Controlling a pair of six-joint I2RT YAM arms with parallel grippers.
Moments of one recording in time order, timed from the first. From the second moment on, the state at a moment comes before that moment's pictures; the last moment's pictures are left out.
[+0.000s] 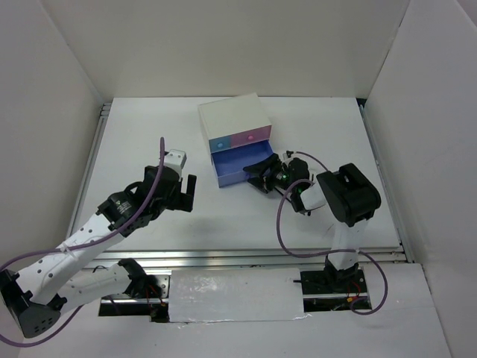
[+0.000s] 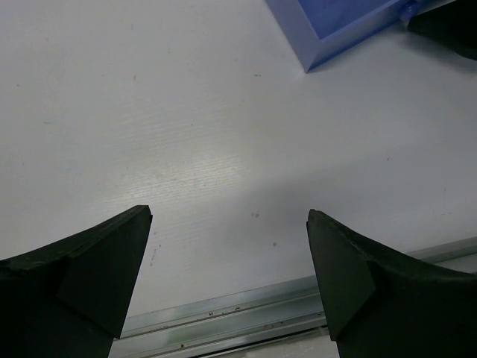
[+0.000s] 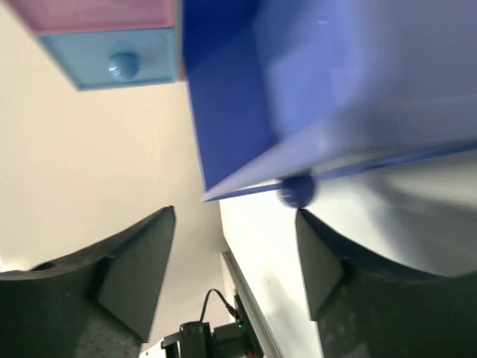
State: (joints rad) left arm -0.72 0.93 0.96 -0.76 -0.41 -0.34; right arm 0.35 1.91 0.59 1.06 -0.49 1.35
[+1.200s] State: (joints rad) left arm -1.08 1.90 1.69 -0.74 -0.47 -0.95; right arm 0.32 0.49 0.82 -0.76 0.35 1.04
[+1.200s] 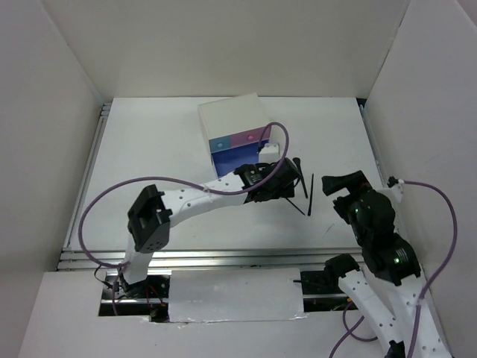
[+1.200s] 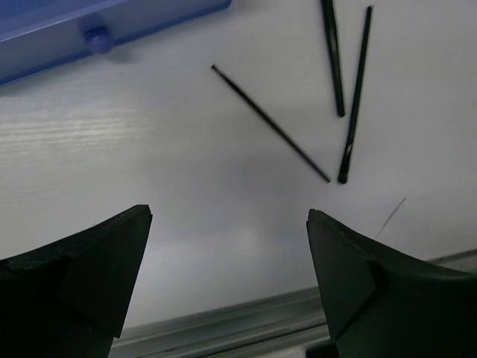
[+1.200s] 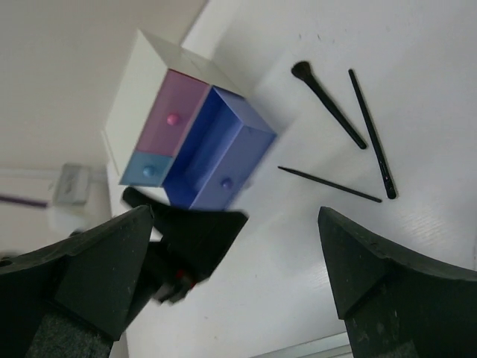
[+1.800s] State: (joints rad) left arm -1.04 2.41 2.24 -0.94 -0.61 -1.27; right arm 0.32 0.21 0.88 -0.92 0.23 0.91
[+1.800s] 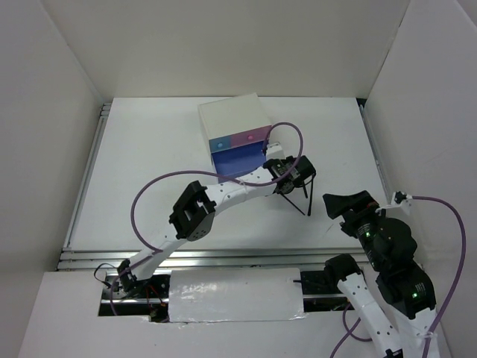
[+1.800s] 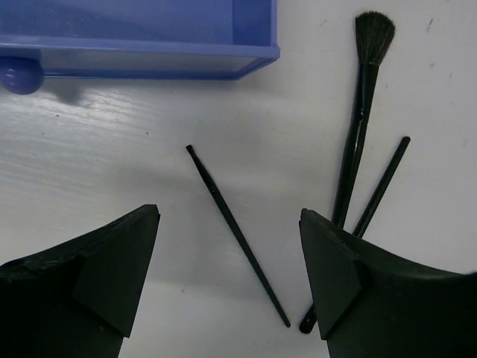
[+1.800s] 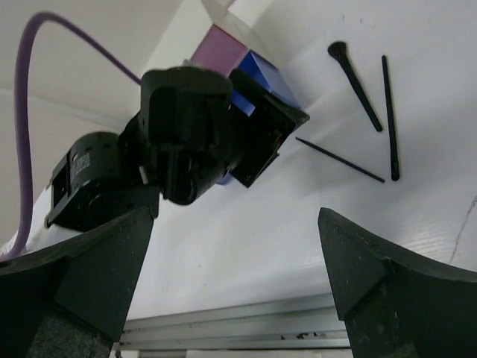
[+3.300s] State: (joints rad) left arm -1.02 2.58 2.34 -1.02 -0.65 -1.37; right arm 0.32 0.12 0.83 -0.91 0.04 0.82
